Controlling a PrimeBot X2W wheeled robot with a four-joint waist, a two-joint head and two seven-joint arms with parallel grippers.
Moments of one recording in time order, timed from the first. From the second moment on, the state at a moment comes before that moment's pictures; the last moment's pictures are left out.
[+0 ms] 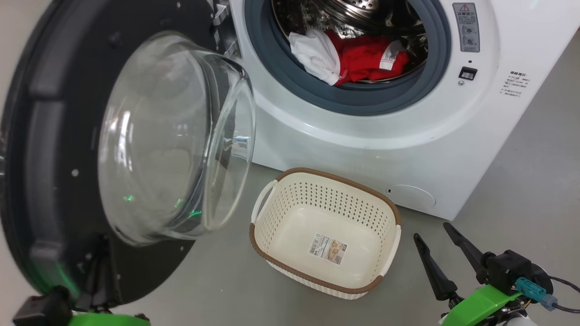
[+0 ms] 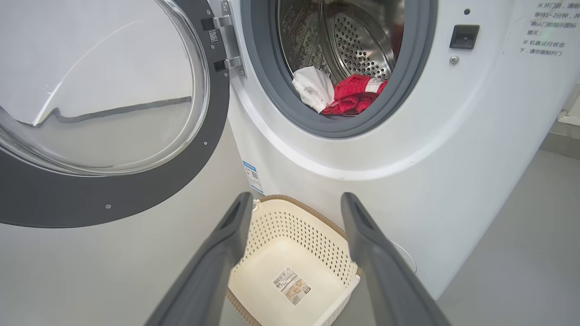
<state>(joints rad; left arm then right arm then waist) -0.04 0.05 0.11 0.18 -0.32 -0.01 -0.26 -0.07 -0.21 0.21 0.32 0.37 0.12 -0.25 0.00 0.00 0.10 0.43</state>
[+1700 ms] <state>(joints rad) -0.50 0.22 0.67 0.65 -0.14 -0.08 -0.26 -0.20 -0.25 0.23 0.30 0.36 0.12 -0.25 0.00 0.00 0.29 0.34</state>
